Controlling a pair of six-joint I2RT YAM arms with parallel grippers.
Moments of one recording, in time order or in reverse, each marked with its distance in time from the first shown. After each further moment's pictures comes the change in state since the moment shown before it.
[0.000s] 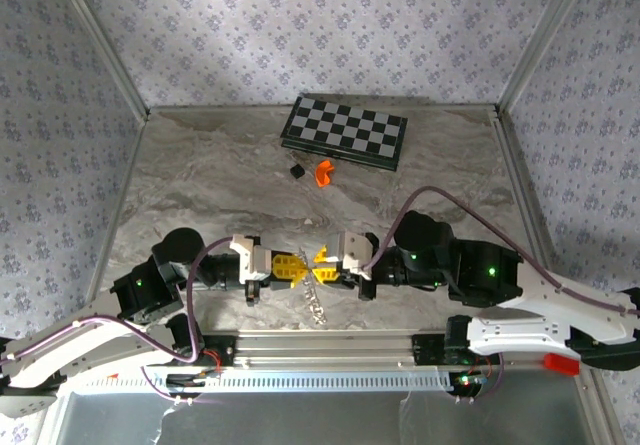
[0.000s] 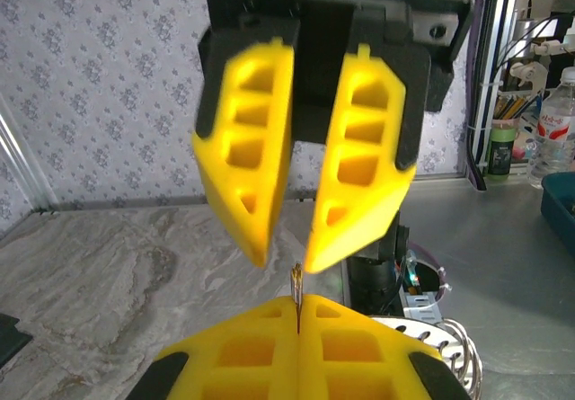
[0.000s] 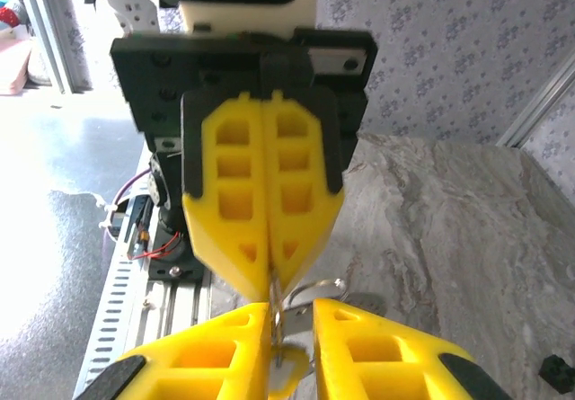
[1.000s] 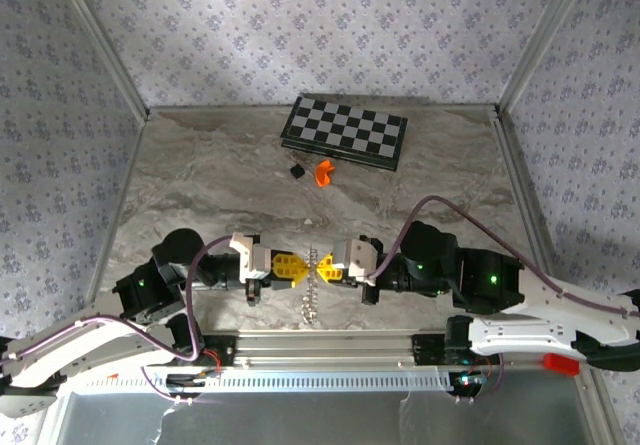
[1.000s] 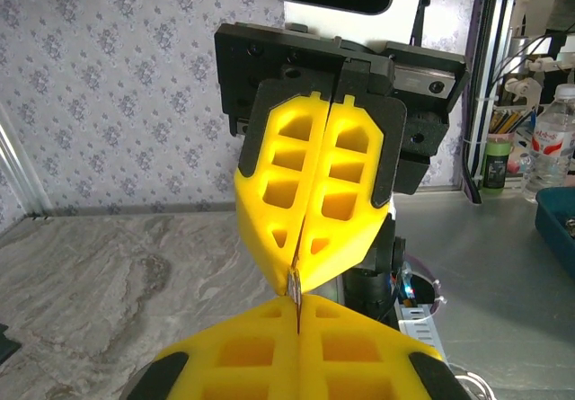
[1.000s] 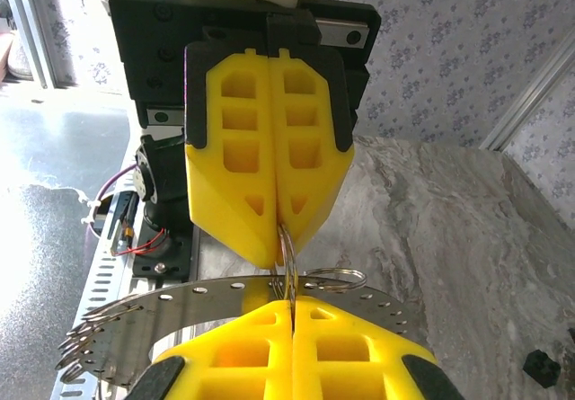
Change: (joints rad) left arm 0.000 0.000 -0.023 0.055 0.008 -0.040; right arm 0.022 -0.060 -0.092 0.068 0.062 -0.016
